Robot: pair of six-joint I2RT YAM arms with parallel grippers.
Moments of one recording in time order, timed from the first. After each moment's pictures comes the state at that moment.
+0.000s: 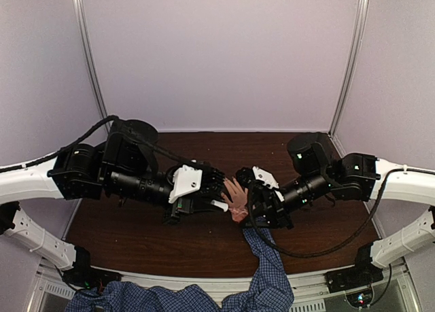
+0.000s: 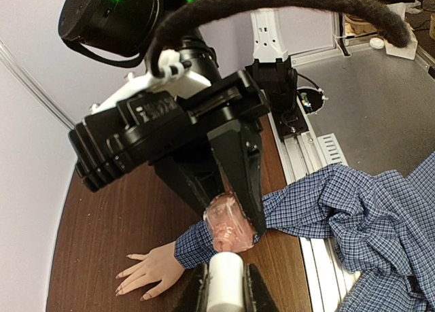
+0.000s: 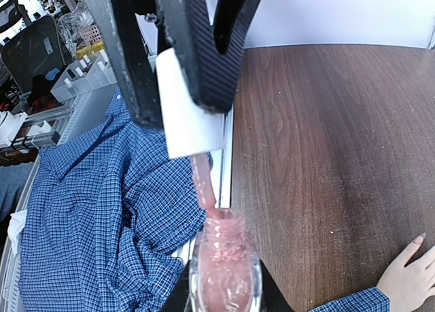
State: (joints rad) left arm -1.31 1.25 1.25 -0.47 0.17 0.44; right arm 1.08 1.21 1.04 -0.42 -0.57 -0.13
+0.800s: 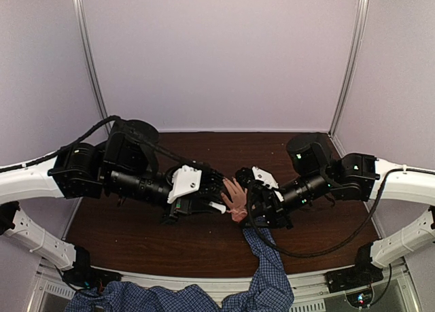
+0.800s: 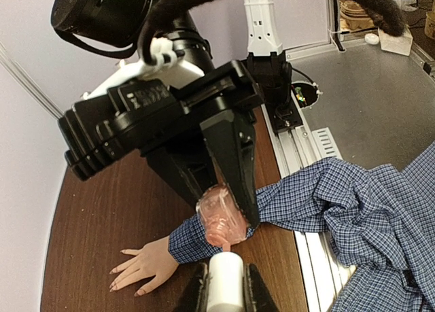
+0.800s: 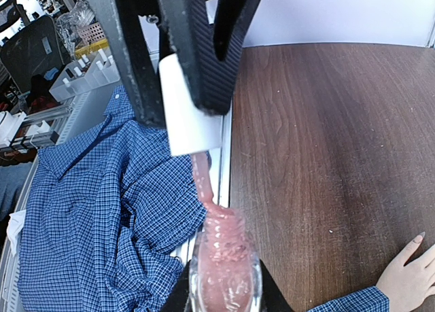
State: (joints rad) left arm -1.29 1.25 1.25 -0.49 0.19 0.44; right arm 1.08 1.21 1.04 -0.42 -0.56 -0.13
